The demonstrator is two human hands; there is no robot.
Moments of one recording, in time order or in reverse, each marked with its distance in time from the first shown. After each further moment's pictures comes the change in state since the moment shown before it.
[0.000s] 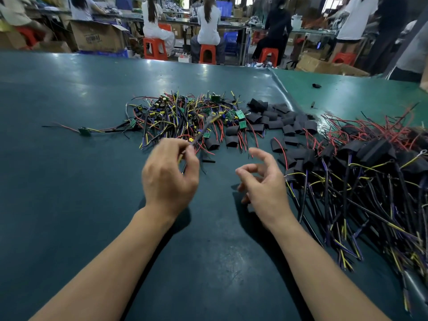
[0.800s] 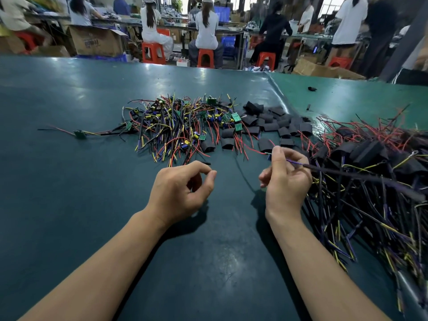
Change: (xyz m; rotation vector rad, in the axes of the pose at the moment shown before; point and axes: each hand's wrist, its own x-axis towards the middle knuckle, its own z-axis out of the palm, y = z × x) left_hand -0.009 0.000 0.001 -0.257 -0.293 0.172; right_hand 0.014 -0.005 -0.011 0.335 0.417 -0.164
